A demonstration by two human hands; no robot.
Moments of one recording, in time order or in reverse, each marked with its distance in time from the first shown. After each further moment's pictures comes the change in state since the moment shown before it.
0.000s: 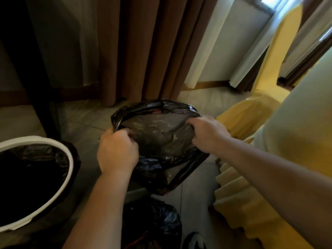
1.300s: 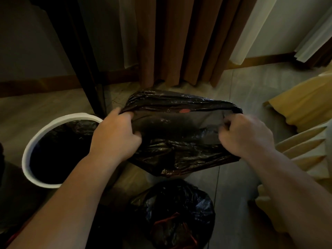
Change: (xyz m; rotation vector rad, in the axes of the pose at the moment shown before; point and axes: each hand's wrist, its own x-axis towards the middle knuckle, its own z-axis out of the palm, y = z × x) left_hand 0.006 -0.057 -0.054 0.344 -0.167 0.135; right_hand -0.016 -0.011 0.066 0.193 0.181 0.140
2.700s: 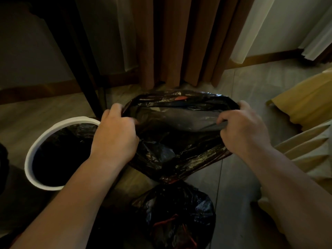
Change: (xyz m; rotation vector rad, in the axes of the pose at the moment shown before) left_hand -0.008 0.018 -0.002 0.169 0.078 0.059; right_hand 0.005 0.011 -0.003 0.109 0.121 -0.173
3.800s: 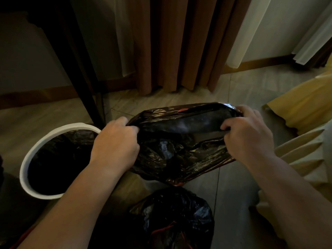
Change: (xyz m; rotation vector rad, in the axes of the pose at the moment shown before) left_hand 0.005 0.006 0.002 0.078 -0.022 0.101; right_hand -0.004 0.008 -0.006 -0.082 0.004 0.049
